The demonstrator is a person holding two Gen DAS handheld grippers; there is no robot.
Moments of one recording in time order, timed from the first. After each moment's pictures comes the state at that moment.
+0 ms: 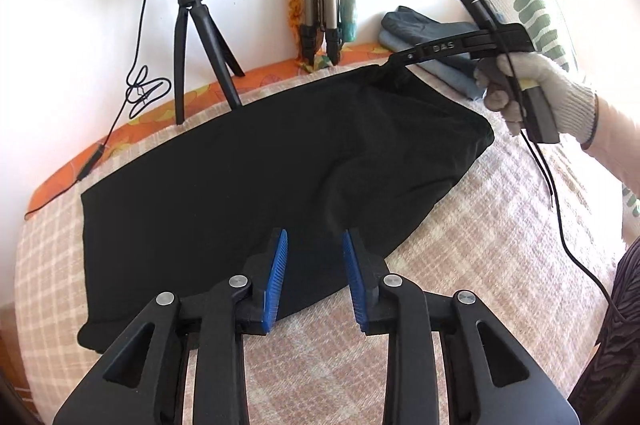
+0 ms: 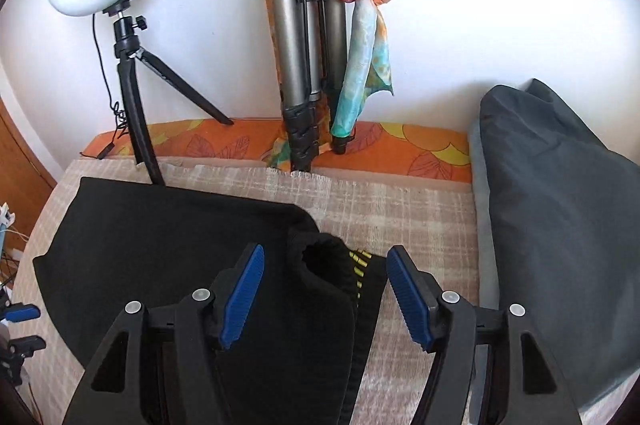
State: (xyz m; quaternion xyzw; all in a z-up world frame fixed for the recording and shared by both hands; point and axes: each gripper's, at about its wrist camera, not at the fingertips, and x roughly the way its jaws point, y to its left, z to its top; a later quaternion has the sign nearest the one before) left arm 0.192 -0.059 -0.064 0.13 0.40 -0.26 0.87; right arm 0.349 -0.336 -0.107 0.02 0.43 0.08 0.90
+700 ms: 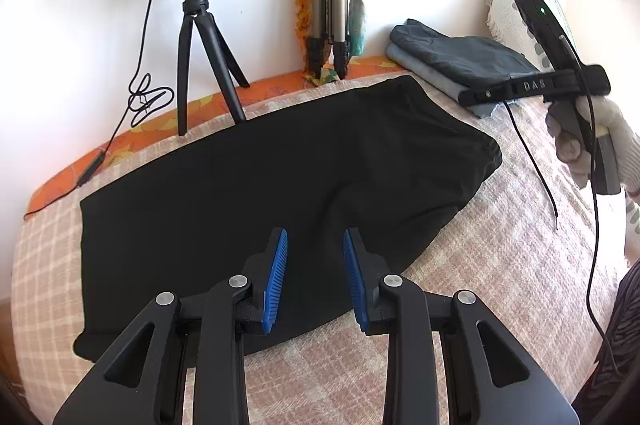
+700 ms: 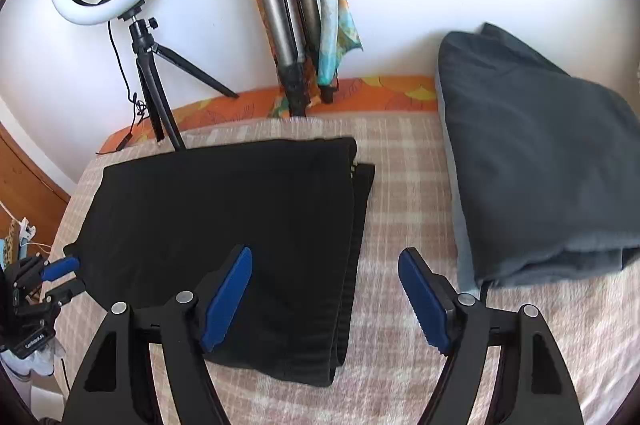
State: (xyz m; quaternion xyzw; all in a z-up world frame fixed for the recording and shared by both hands) left arm 0.202 -0.066 -0.064 0.11 0.39 -0.25 0.88; right arm 0.267 -0.356 -0.085 0.08 0.47 0.08 0.87
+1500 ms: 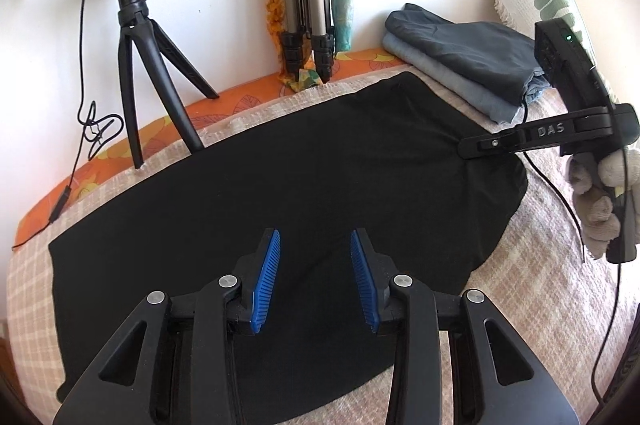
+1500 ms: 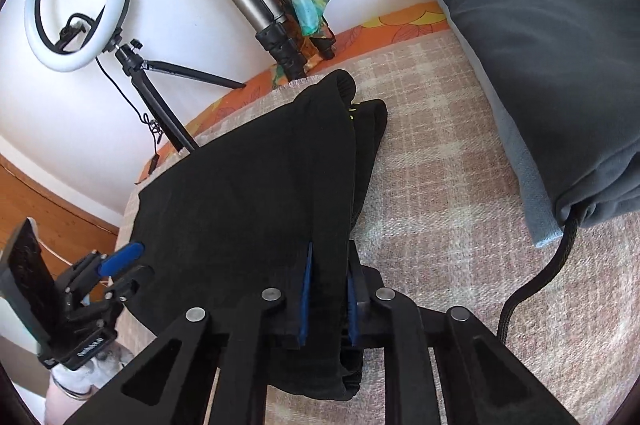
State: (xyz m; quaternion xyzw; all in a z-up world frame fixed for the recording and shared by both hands) left arm 0.249 -0.131 -0.086 0.15 0.40 -0.24 0.87; right arm 0.286 -0.383 -0.140 0.24 0.48 0.15 0.83
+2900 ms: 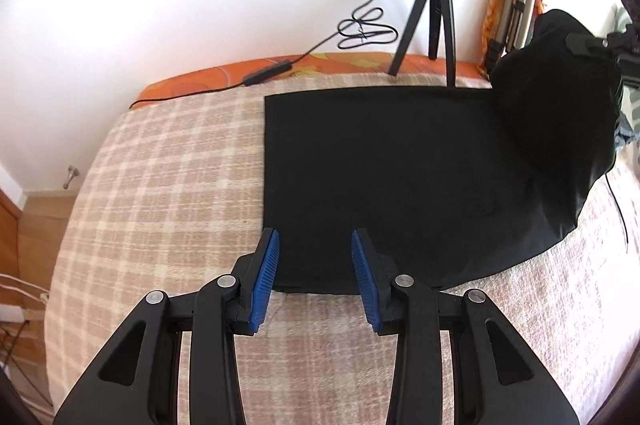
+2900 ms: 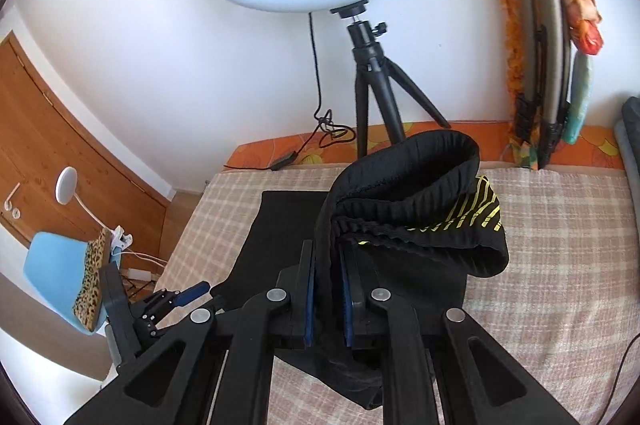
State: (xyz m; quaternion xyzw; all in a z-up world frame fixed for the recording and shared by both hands) left arm 0.205 0.117 -0.078 0.03 0.43 -0.07 0.90; right arm 0.300 -0.159 -0.012 0.13 0.44 0.25 0.85
